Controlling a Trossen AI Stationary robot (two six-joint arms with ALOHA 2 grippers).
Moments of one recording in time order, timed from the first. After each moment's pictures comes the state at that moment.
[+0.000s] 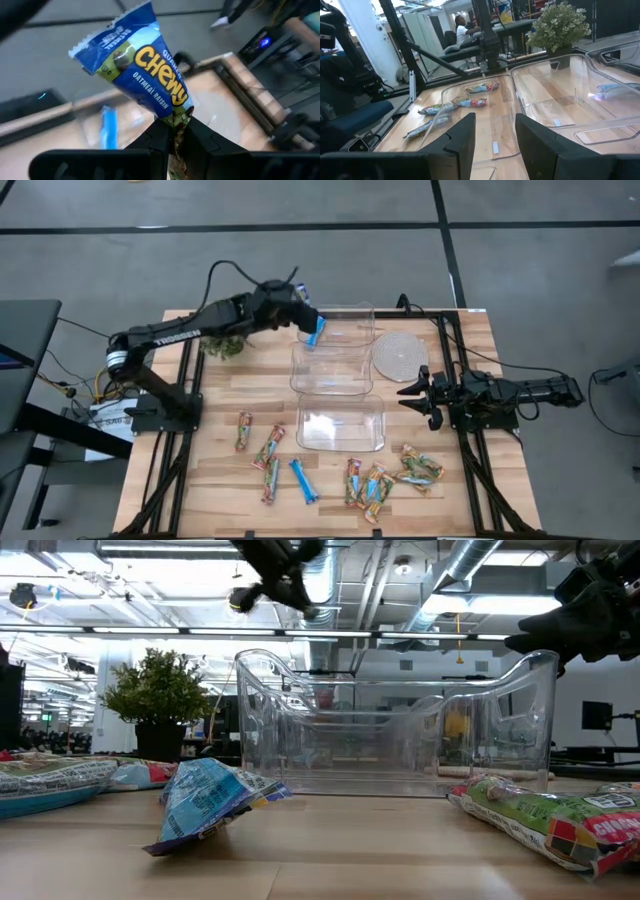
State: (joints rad) left arm 0.37 1.54 1.48 -0.46 -0.29 -0.61; right arm 0.06 0.08 0.01 0.01 0.00 0.22
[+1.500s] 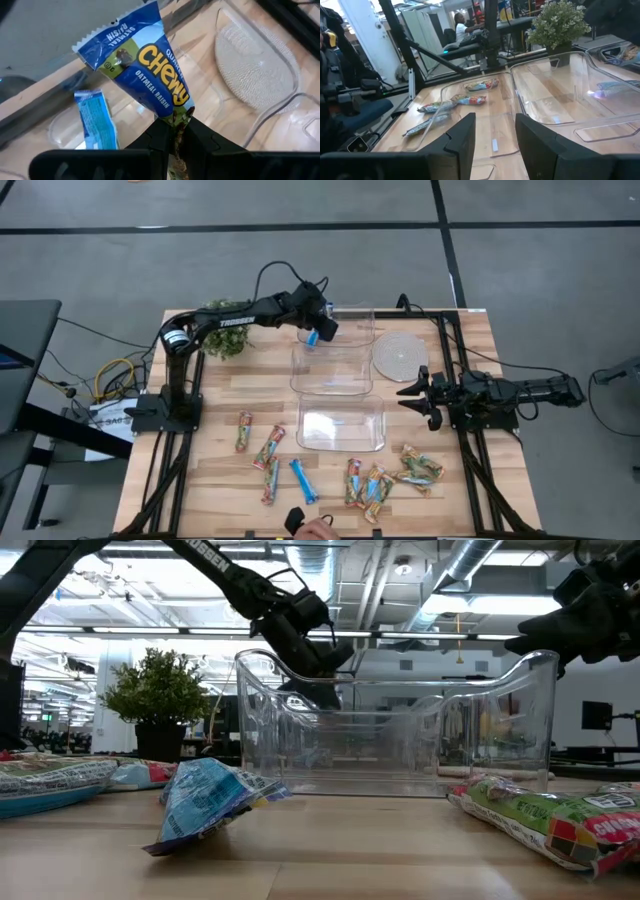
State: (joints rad) left arm 0.54 1.97 1.51 -0.30 0.07 -0.35; right arm 0.06 0.09 0.01 0.01 0.00 0.22
